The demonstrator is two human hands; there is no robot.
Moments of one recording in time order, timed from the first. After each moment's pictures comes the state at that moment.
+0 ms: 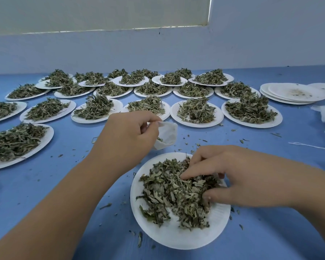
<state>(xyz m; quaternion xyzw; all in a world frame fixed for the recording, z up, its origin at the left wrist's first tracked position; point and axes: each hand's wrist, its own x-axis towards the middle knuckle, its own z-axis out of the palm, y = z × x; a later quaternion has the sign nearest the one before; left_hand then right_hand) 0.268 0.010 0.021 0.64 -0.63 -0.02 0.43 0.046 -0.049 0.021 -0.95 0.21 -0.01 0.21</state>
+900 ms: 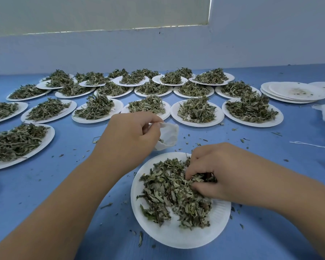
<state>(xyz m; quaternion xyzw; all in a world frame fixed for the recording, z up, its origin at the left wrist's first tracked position) 0.268 0.008 0.019 0.65 -0.64 -0.02 0.41 0.060 -0.039 0.015 -0.96 0.23 -0.06 0.14</state>
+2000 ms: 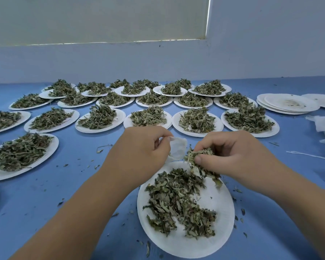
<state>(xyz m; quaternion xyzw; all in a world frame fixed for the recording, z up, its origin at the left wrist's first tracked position) 0.264 0.012 0.020 0.62 -0.68 -0.01 0.39 0.062 -0.050 0.024 -0.82 0.28 -0.31 0.39</state>
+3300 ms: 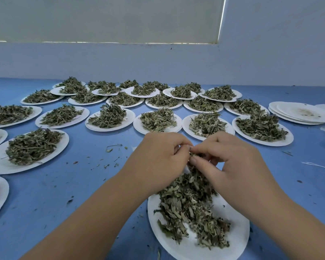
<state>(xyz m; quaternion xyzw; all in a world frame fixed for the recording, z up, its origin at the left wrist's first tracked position) 0.254 0.014 0.022 0.62 -0.66 -0.13 0.40 0.096 -0.028 0.014 -0.85 0.33 -0.37 0.16</state>
